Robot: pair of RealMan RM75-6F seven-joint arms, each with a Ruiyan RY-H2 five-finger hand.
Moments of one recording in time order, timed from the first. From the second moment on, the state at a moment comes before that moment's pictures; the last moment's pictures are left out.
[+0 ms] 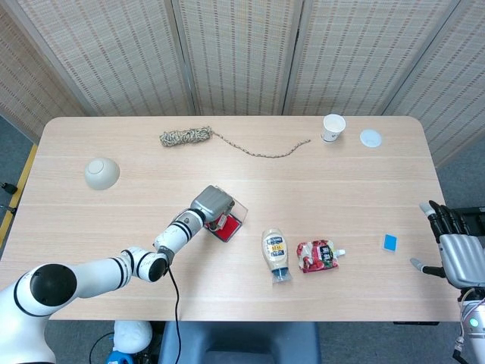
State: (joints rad) left arm -1.31 -1.66 -0.05 -1.14 0.70 0.54 0.42; right arm 0.13 -1.06 0.08 -1.59 -1.42 1.37 0.03
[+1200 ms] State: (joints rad) left arm -1.17 -1.34 0.01 -1.80 0.67 0.97 0.58; right arm 0.10 -1.05 0.03 -1.62 -1.54 1.44 0.06
